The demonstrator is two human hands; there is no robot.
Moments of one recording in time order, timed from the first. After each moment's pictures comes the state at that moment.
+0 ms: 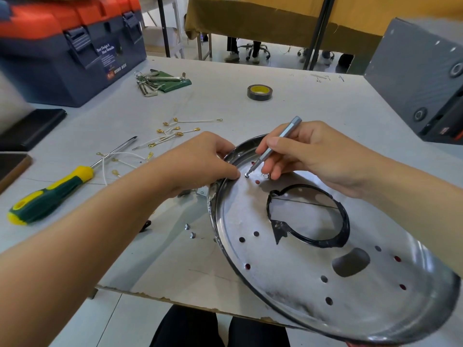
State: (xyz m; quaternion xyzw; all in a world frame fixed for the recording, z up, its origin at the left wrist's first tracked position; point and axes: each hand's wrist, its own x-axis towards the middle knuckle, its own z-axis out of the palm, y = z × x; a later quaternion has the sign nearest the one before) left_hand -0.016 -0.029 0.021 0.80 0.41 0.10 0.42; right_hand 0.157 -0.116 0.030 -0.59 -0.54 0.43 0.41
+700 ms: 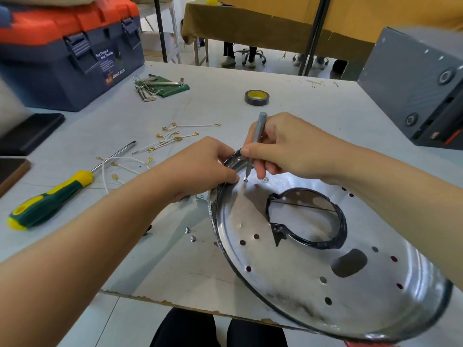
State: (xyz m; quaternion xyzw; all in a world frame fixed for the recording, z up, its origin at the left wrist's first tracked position) left_hand -0.015 -0.030 0.021 0.81 0.41 0.11 0.41; right_hand 0.135 -0.097 0.046 -0.64 -0.65 0.29 0.28
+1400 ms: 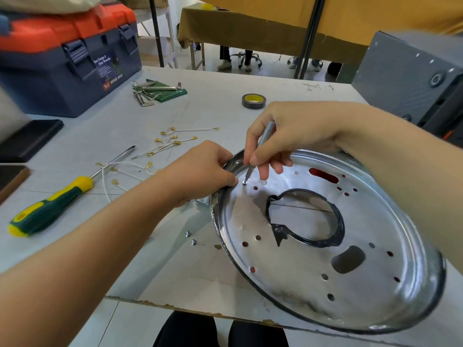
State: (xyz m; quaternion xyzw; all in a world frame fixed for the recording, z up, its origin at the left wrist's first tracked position) left_hand -0.015 -0.032 0.022 0.82 0.42 0.12 0.38; right_hand 0.153 -0.078 0.080 -0.62 -0.68 0.38 0.12
